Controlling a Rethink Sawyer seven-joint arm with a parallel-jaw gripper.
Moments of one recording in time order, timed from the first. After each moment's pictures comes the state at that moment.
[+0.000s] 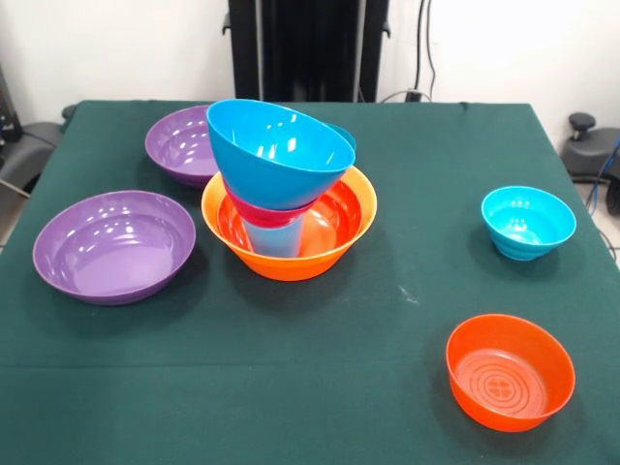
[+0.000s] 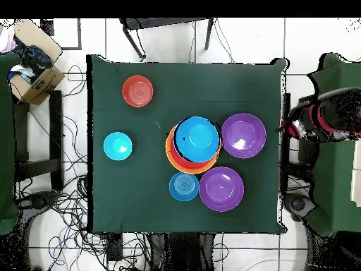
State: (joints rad) arm -1.00 -0.58 0.63 1.18 -0.47 1.31 0.84
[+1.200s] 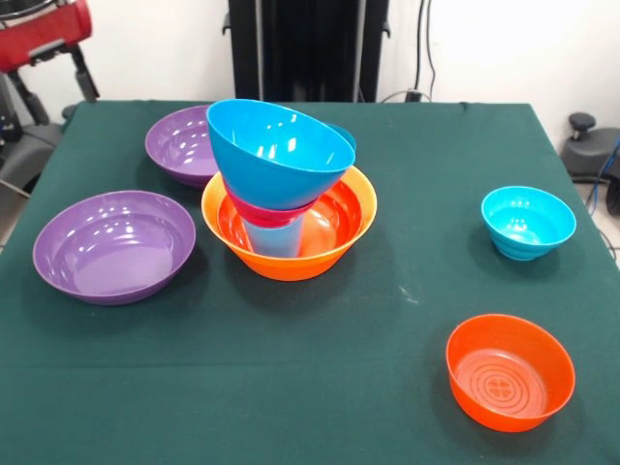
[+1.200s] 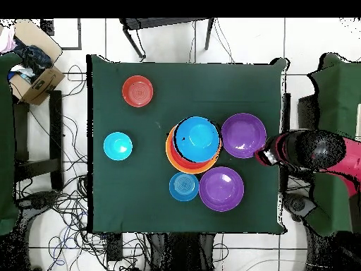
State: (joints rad) arm -1.06 -0.69 0.63 1.58 -0.48 1.00 0.84
